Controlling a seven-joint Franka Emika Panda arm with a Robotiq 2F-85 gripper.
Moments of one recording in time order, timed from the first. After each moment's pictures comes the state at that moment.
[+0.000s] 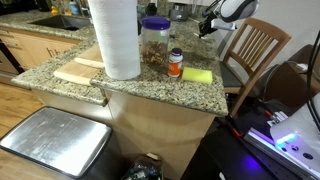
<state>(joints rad) -0.59 0.24 0.52 -2.22 -0.21 2.93 0.35</state>
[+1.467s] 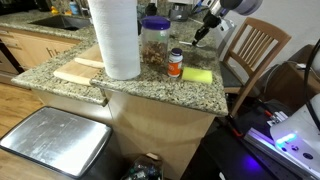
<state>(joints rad) -1.27 0.22 1.36 -2.34 0.10 2.72 -0.49</state>
